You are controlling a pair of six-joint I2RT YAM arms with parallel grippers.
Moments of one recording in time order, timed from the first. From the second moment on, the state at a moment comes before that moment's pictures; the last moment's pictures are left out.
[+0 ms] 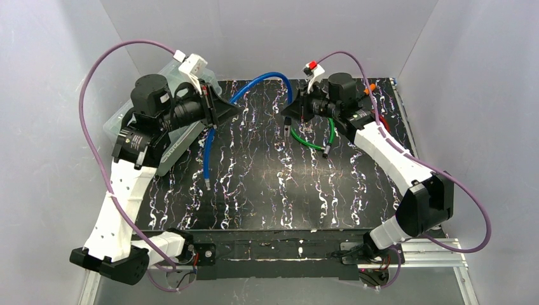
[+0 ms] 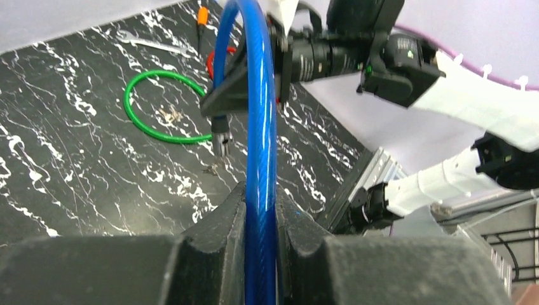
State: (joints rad) left arm -0.34 1.16 1.62 -0.64 0.62 -0.32; right arm 0.50 1.50 1.36 -0.18 -0.53 0.19
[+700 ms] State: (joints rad) left arm -0.14 1.07 1.34 -0.33 0.88 -0.45; right arm 0.46 1.54 1.41 0.02 -0.69 0.57
